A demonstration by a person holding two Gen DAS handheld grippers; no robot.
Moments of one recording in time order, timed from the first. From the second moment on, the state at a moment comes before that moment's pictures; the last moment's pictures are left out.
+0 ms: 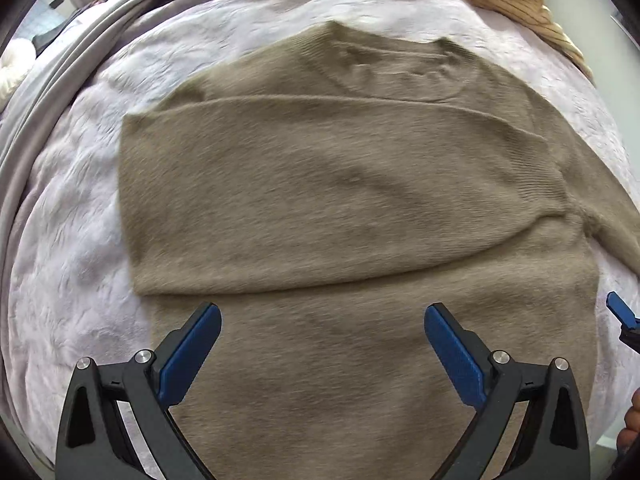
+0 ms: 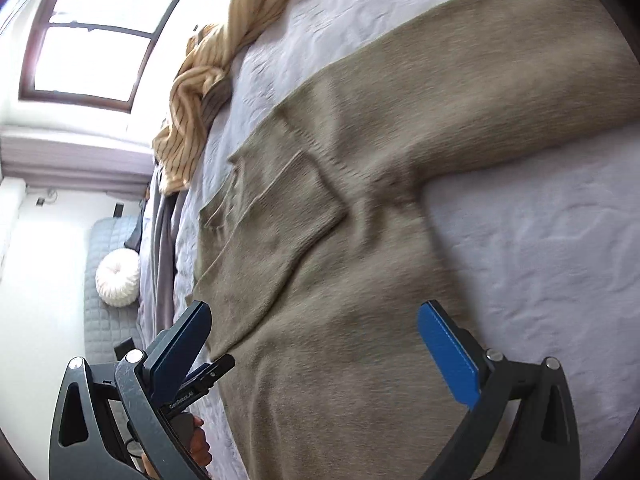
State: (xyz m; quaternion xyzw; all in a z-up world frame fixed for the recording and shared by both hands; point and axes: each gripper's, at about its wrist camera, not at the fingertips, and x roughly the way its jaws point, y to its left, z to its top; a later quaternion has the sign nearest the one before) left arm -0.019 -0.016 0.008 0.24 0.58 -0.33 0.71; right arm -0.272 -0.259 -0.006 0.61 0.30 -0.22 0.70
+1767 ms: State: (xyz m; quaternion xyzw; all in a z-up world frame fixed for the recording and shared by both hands) left arm 0.026 -0.013 0.023 0.16 0.55 -0.30 0.76; right arm -0.192 -0.361 0.063 0.58 0.19 -0.11 0.78
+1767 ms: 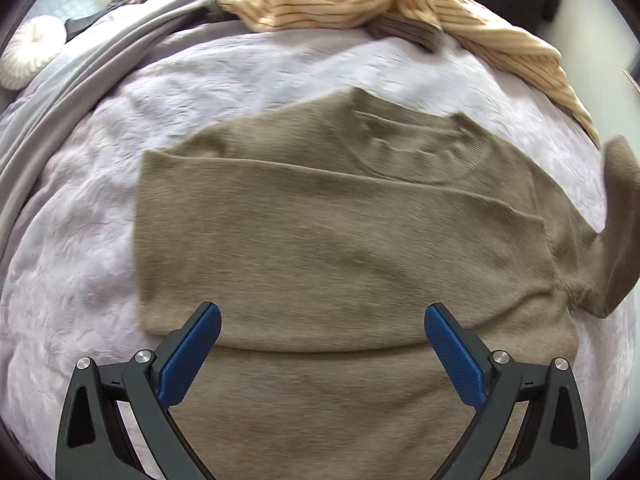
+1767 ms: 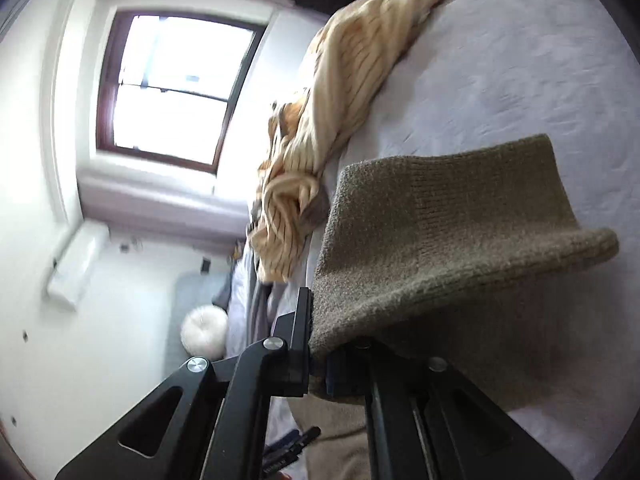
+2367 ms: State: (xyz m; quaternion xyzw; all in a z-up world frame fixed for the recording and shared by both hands) left arm 0.084 0.075 0.018 0.09 0.55 -0.27 0.78; right arm -0.052 -0.278 0.002 0.51 0.37 -0.14 0.76
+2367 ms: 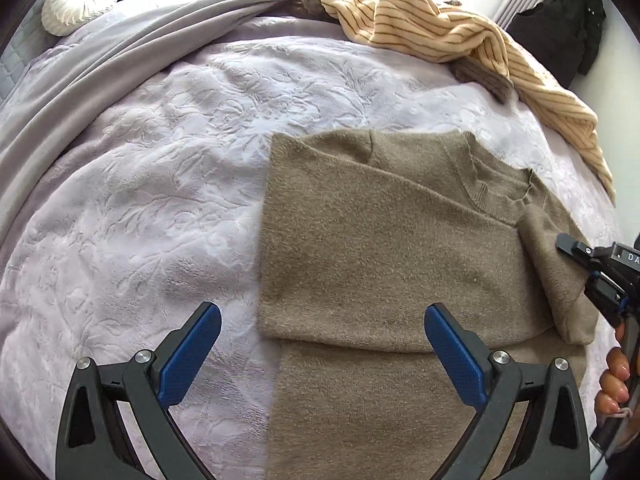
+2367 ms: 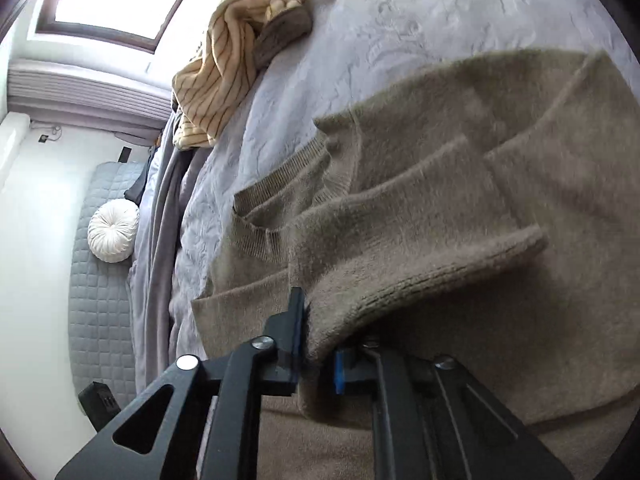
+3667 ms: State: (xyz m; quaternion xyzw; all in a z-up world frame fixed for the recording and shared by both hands) left arm 0.063 -0.002 -0.017 0.04 0.61 -0.37 0.70; right arm -0.231 -0.327 -0.031 0.57 0.35 -0.26 0.70
